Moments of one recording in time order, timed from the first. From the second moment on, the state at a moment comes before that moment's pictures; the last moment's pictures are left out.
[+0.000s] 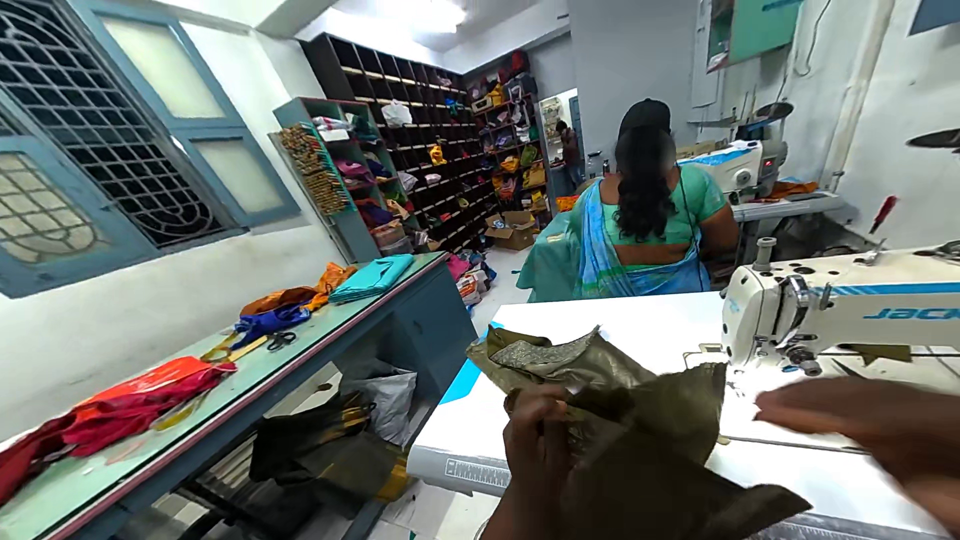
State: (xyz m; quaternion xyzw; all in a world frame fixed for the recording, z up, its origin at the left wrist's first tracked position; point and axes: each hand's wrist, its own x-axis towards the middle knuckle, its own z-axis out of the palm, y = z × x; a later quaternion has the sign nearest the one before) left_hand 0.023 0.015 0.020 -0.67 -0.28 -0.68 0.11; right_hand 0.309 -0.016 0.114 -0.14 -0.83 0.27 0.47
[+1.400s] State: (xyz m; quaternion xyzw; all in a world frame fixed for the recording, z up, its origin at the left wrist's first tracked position) left_hand 0.065 0.070 0.023 -0.84 -0.47 -0.10 -0.26; right_hand 0.387 0.066 -0.022 -0.57 -0.78 0.20 0.17
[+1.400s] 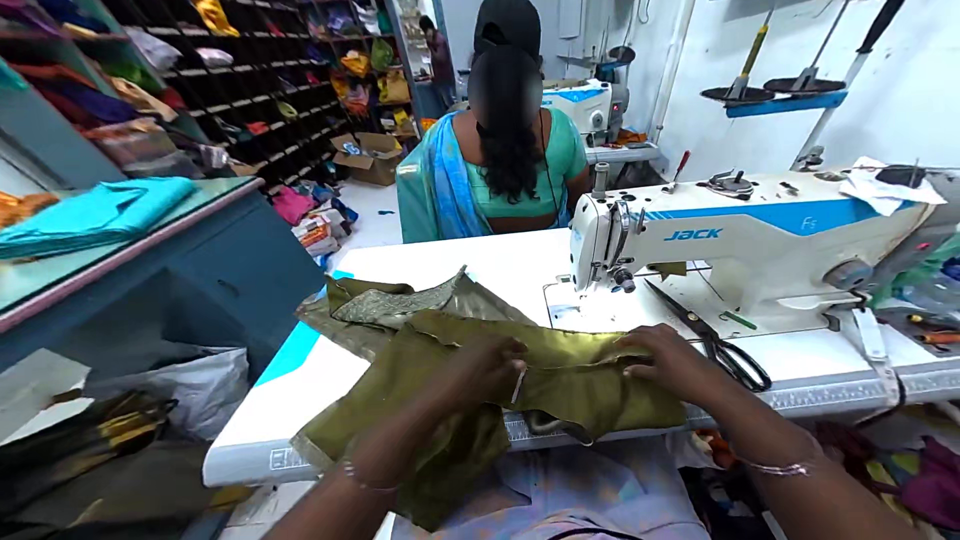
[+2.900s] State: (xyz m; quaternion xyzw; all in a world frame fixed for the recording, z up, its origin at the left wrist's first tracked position) left_hand 0.157 0.062 0.027 -0.90 -0.28 -0.11 -0.31; right_hand 0.382 0.127 -0.089 -0.35 -0.91 -0.06 0.23
